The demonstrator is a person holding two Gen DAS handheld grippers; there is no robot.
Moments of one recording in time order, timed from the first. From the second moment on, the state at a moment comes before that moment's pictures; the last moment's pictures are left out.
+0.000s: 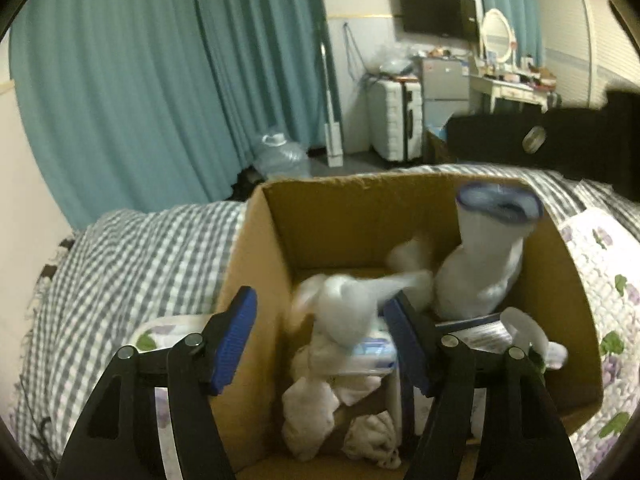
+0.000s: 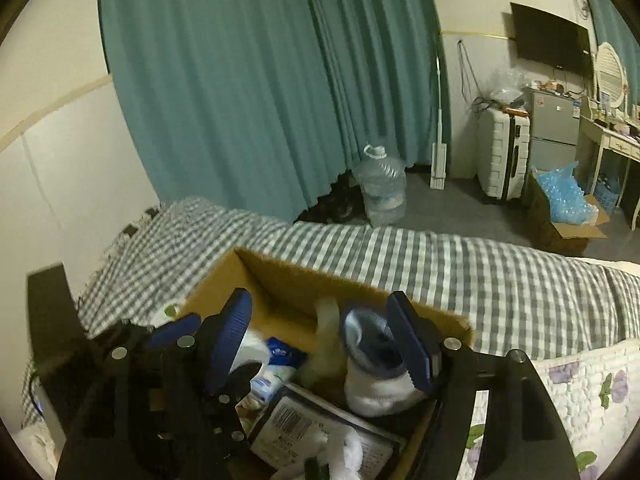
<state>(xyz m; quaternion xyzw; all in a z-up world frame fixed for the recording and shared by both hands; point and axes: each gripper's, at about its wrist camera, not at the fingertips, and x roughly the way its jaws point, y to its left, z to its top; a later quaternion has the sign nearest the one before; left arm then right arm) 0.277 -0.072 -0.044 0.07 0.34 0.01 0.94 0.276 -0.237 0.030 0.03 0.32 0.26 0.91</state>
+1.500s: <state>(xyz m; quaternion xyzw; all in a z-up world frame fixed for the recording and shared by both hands) 0.064 0.009 0.041 0.03 0.16 0.00 0.99 0.004 -0.263 0.052 0.05 0.18 0.11 0.98</state>
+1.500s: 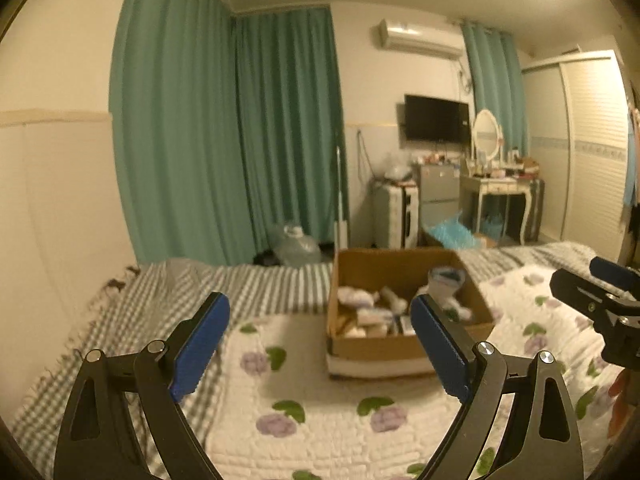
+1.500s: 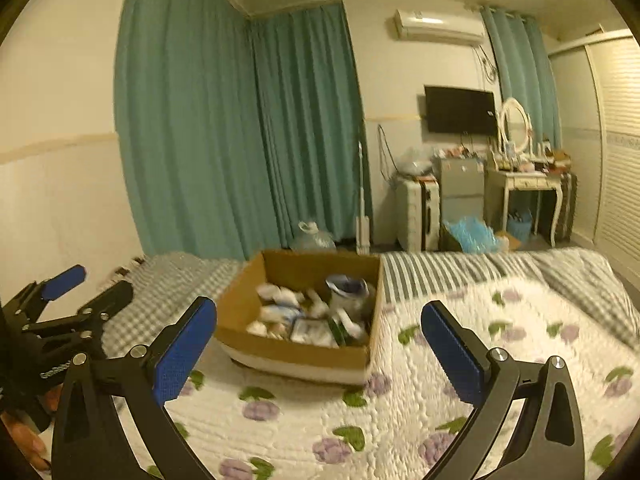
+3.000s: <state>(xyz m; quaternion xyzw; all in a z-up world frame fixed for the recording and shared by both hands) 0.068 -0.001 0.010 0.02 0.19 -0.04 0.98 0.026 -0.258 0.020 0.02 0.20 0.08 0.98</state>
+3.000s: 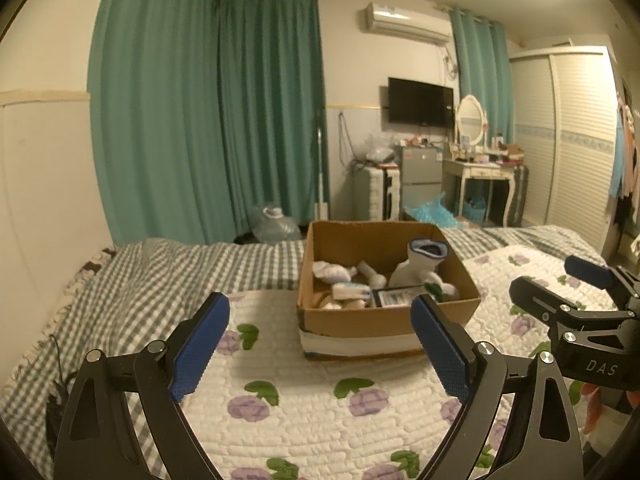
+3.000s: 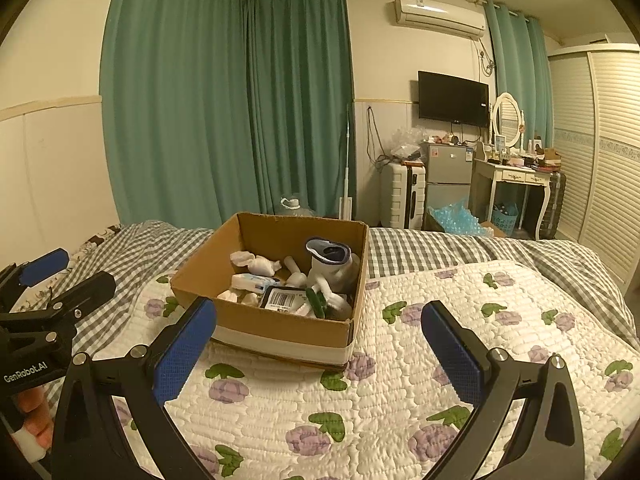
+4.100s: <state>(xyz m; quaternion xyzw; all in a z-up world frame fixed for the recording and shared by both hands) 0.067 0.000 0.009 0.03 0.19 -0.04 0.98 0.027 -0.258 0.019 0.01 0.21 0.08 0.98</state>
